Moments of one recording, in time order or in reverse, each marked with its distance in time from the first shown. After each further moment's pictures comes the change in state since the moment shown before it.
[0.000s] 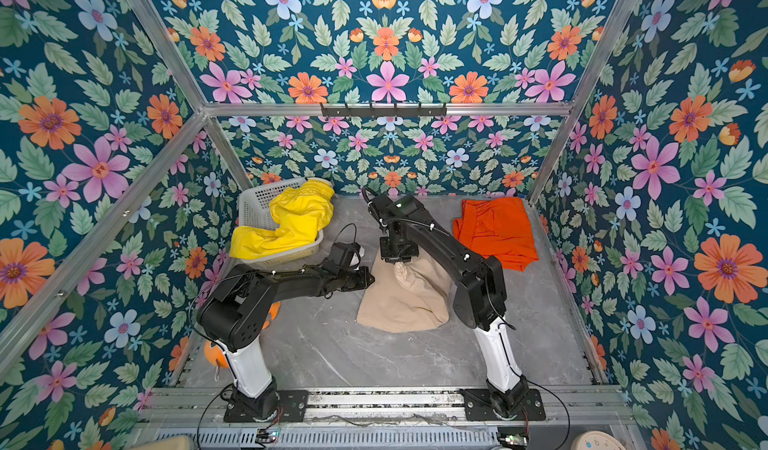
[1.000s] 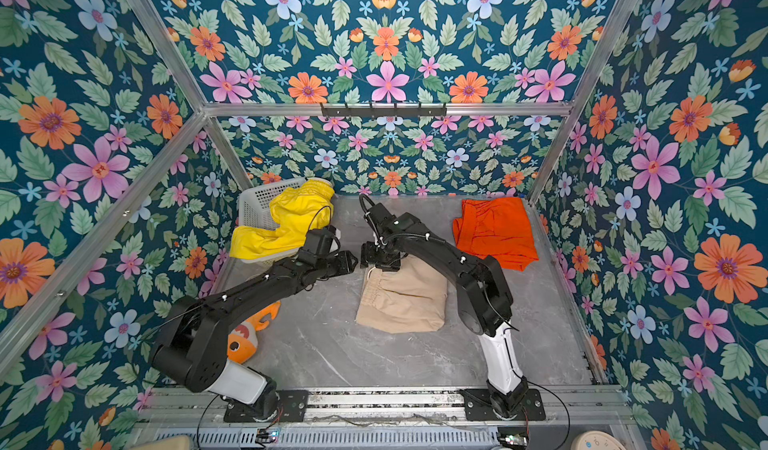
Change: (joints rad) left arm 0.067 -0.336 0.026 -0.235 -0.147 0.031; right arm 0.008 -0.139 -0.321 0.477 -0.268 0.112
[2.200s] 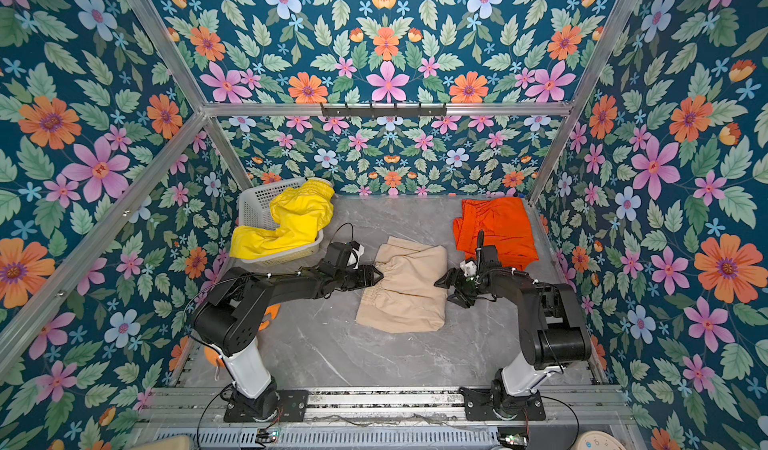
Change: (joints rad) left arm -0.061 0.305 -0.074 0.325 0.233 -0.087; right arm -0.623 -0.381 -1.069 0.635 -0.475 -0.007
